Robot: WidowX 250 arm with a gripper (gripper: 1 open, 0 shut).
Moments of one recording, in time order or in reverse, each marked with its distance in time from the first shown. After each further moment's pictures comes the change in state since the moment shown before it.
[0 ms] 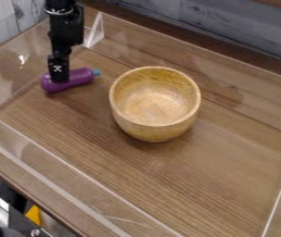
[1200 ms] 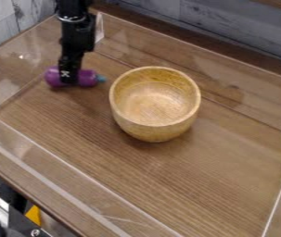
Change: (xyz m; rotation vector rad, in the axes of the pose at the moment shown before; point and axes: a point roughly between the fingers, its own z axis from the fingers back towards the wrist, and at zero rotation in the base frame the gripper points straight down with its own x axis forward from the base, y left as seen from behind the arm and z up) arm 0.039 -0.005 -0.001 0.033 0.000 -0.193
